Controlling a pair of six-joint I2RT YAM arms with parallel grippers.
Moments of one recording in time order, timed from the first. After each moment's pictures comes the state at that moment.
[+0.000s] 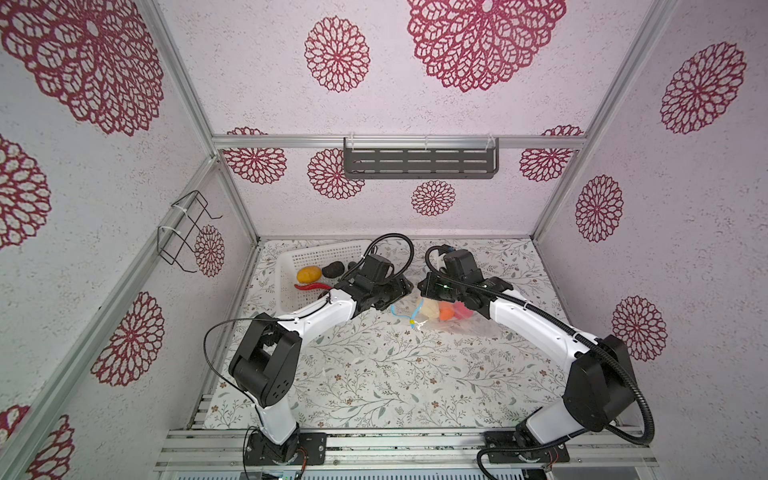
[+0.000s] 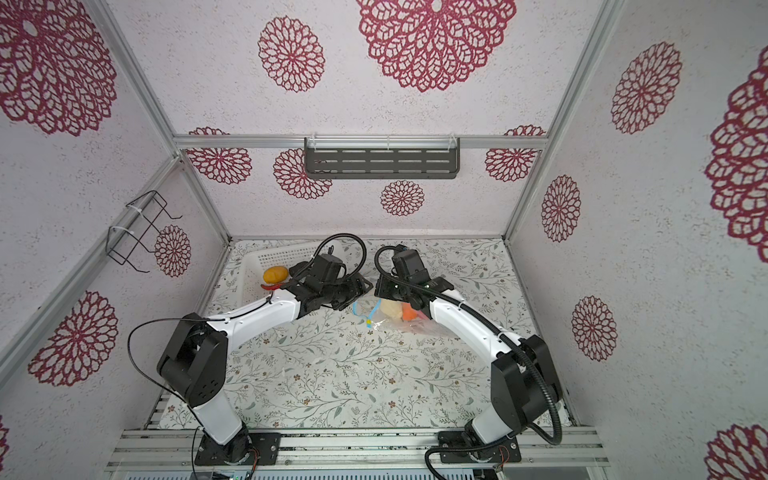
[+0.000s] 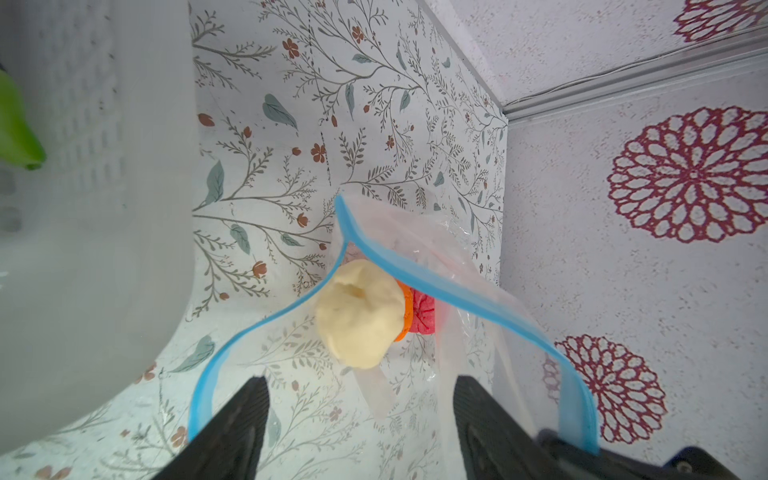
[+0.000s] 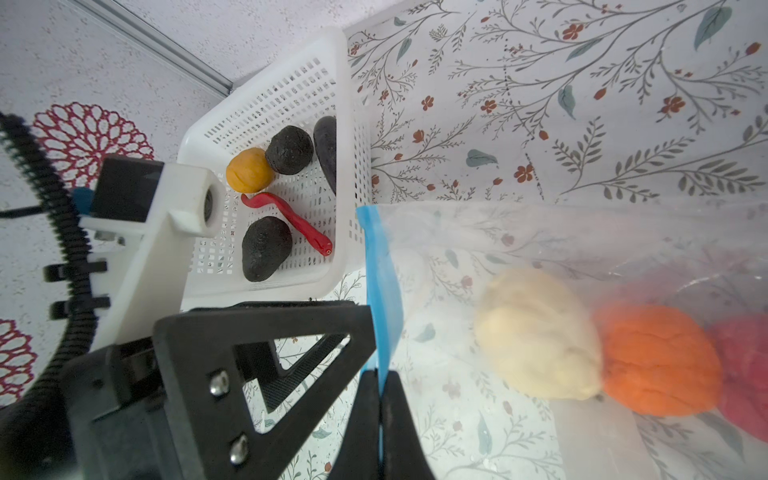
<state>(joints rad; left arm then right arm) -0.60 1.77 1.26 -0.20 0.20 -0.99 0.57 1.54 1.23 -0.38 -0.16 0.65</state>
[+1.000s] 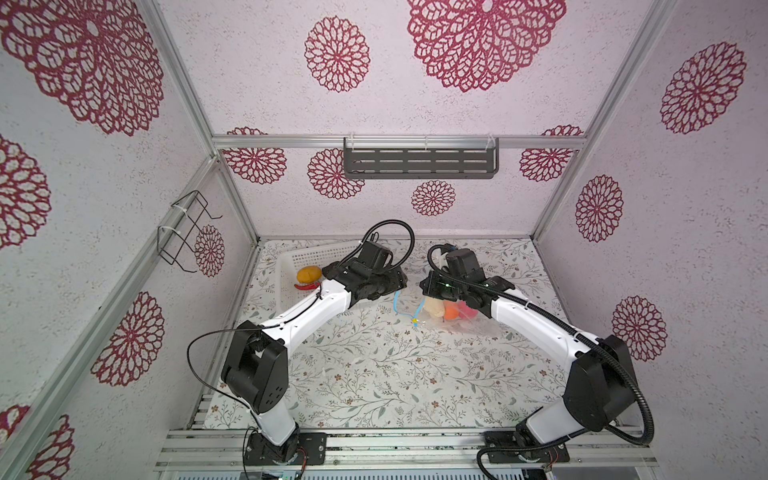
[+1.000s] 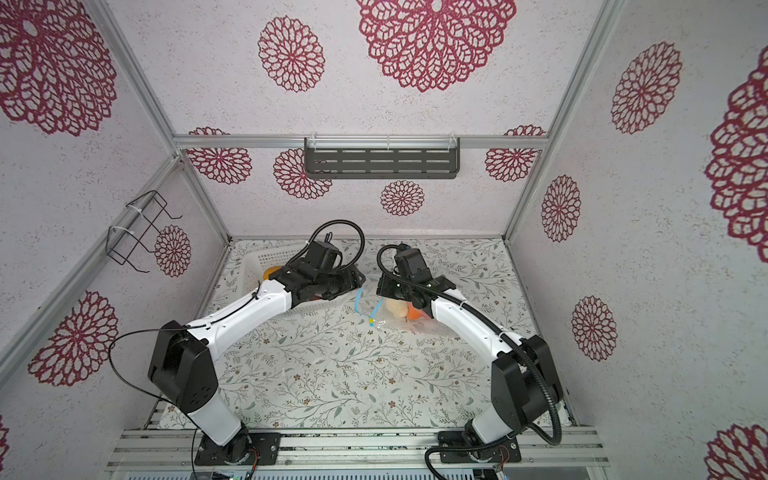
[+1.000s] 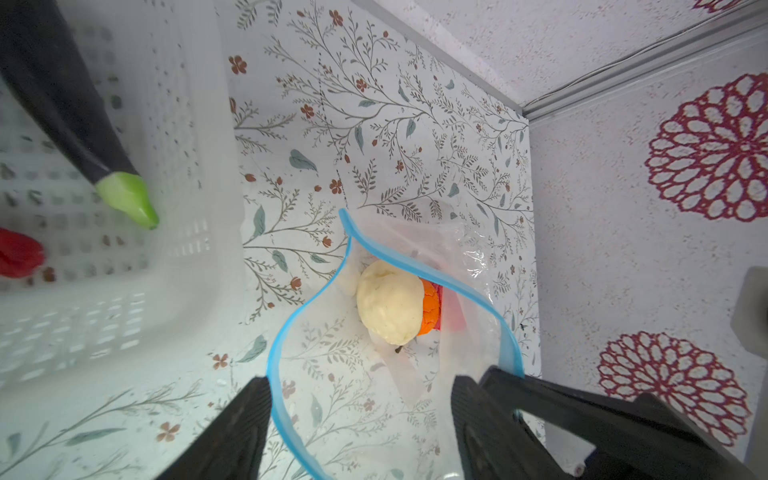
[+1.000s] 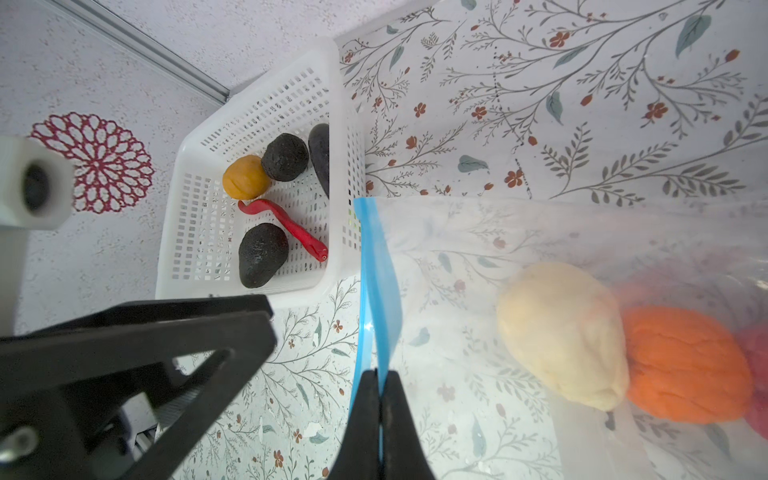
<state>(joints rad) -0.58 1.71 1.45 -0.52 0.07 -0.81 0.55 1.54 1.23 -0.38 -0.16 0.65</state>
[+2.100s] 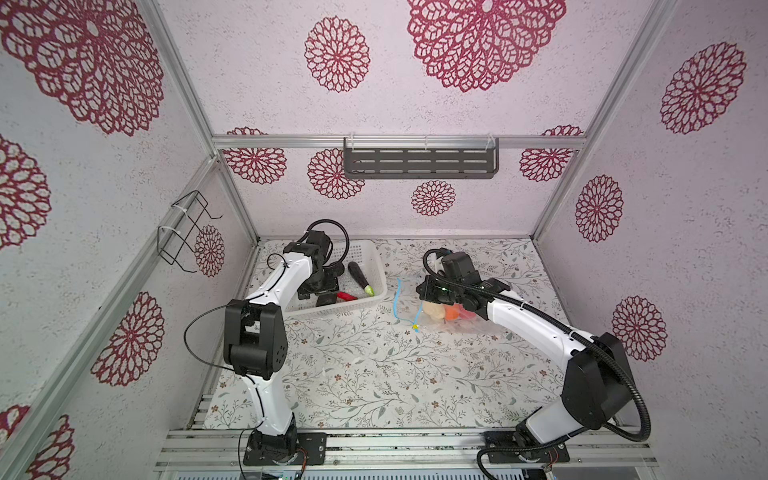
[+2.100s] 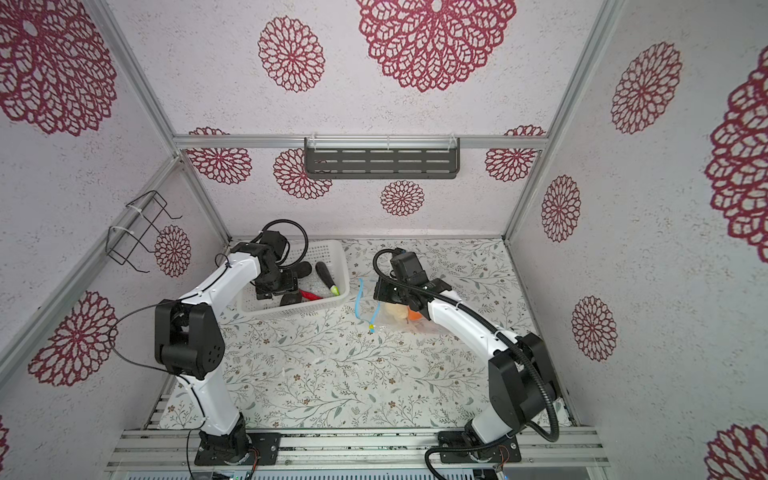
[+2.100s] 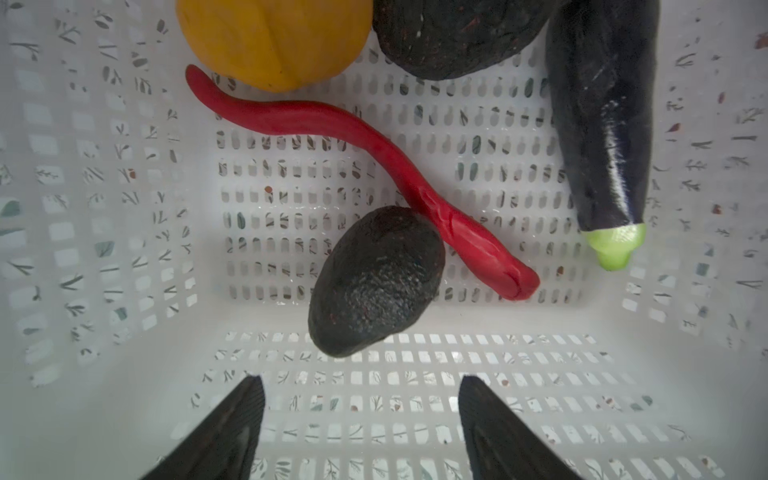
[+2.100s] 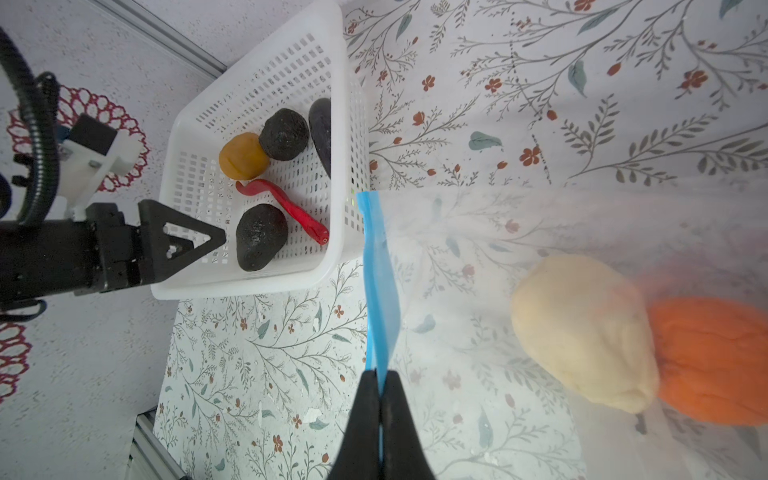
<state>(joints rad) -0.17 1.94 1.64 -1.04 -0.10 -0.38 0.58 1.56 1.22 -0.38 -0.18 0.65</state>
